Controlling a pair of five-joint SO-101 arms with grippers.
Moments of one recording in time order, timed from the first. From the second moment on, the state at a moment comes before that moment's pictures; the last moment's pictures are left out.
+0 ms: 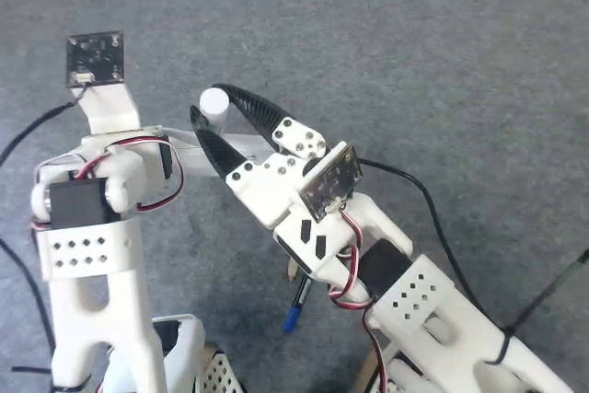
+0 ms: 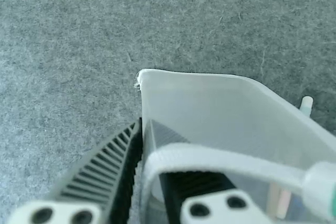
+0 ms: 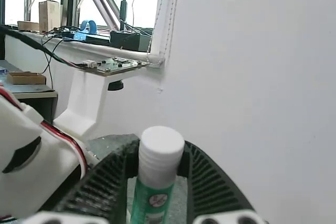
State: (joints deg) left arm -12.9 -40.3 26.3 80.0 5.6; right arm -48.4 -46.9 51.3 -4.9 5.5
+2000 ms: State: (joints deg) left arm -12.7 -40.3 26.3 80.0 5.6; right arm -48.4 -51.5 58.5 -4.6 3.9
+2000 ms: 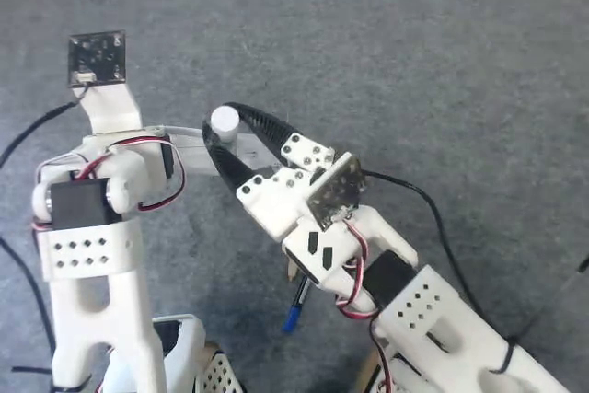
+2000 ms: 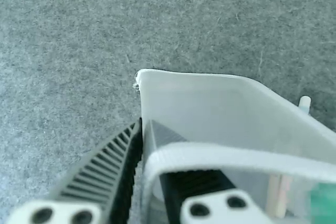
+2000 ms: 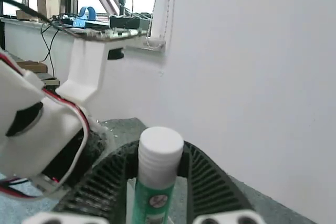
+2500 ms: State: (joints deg) left arm -12.7 -40.3 26.3 80.0 5.6; right arm -48.4 -39.4 59.3 -12.1 4.1
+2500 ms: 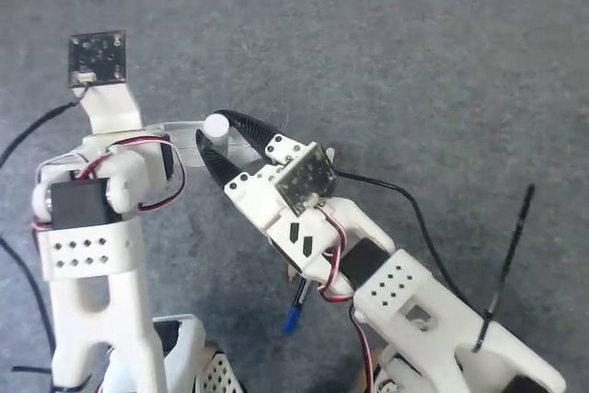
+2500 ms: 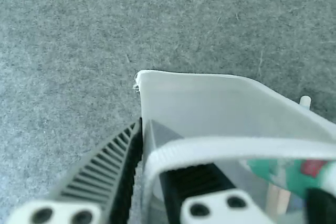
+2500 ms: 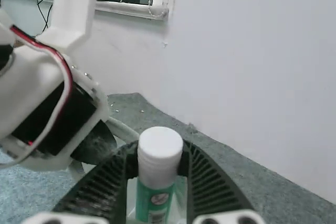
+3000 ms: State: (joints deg) left arm -12.6 -40.3 26.3 80.0 5.6; right arm -48.5 -39.4 59.6 -10.5 12.8
